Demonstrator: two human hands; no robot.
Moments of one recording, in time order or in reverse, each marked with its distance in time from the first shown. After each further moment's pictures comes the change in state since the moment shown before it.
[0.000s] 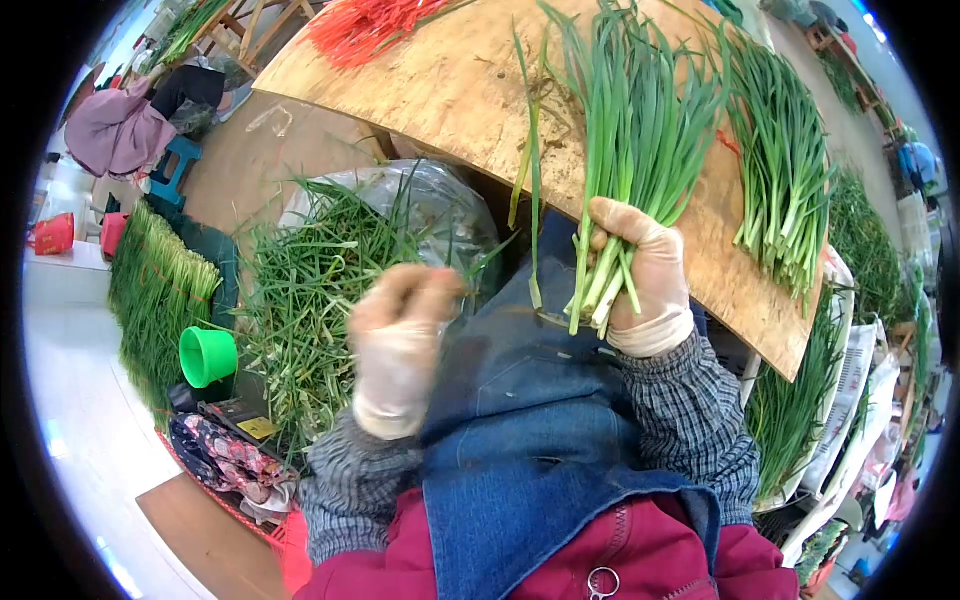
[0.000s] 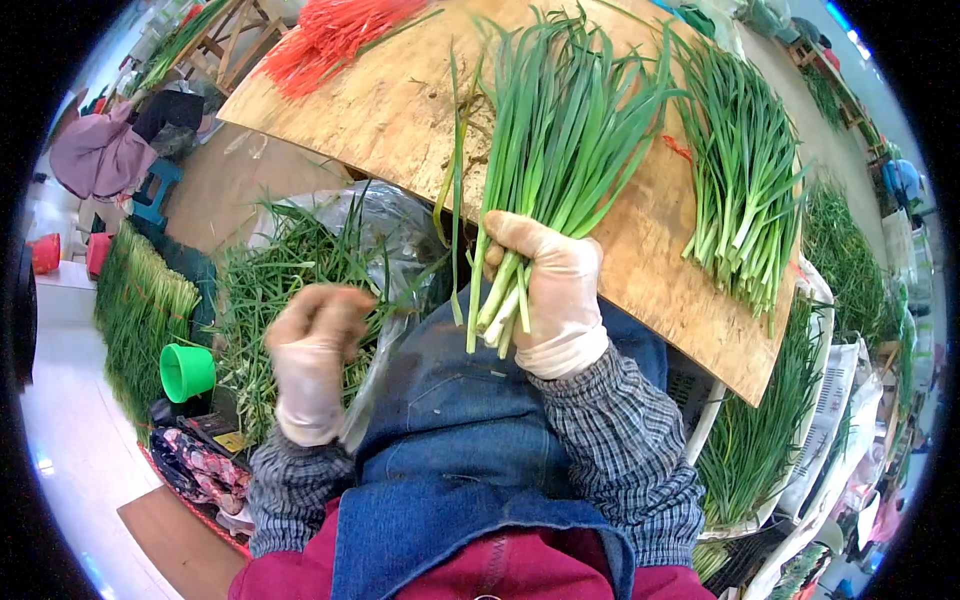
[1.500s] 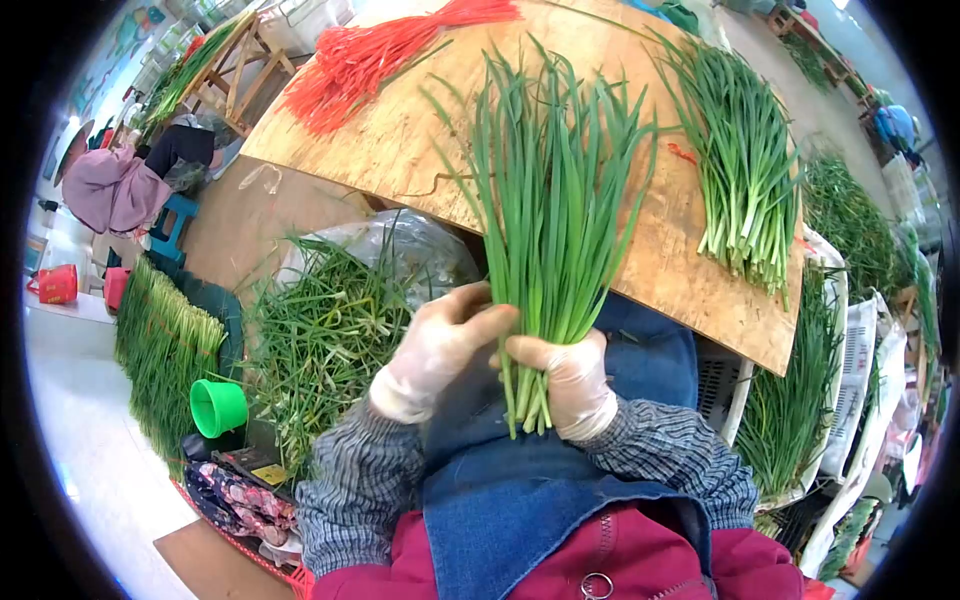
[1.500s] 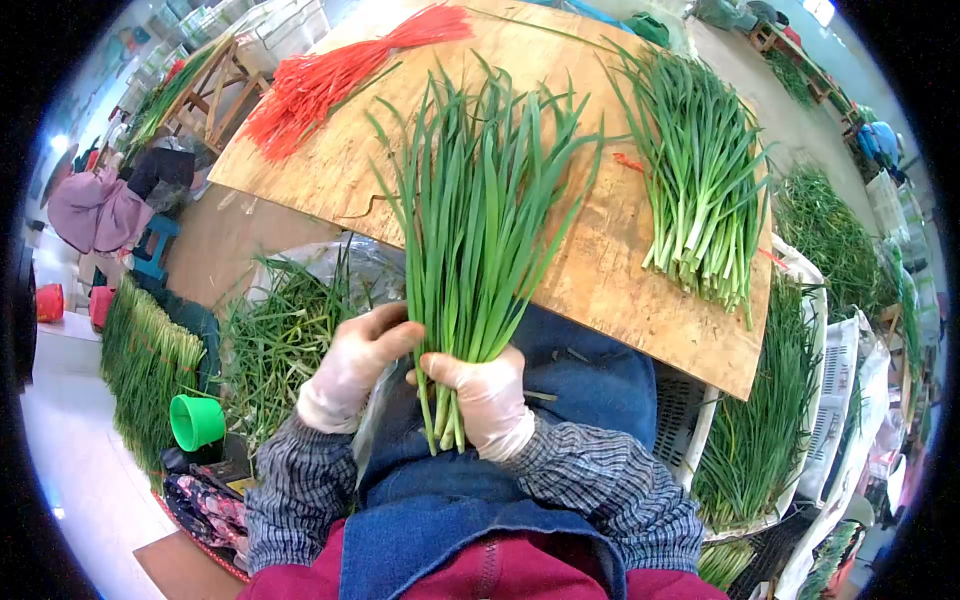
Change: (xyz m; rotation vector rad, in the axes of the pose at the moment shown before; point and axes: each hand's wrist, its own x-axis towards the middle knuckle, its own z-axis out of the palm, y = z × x) left_hand 0.033 0.000 0.034 -0.020 -0.571 -0.161; right_hand -0.046 0.043 -0.015 -0.021 -0.081 0.057
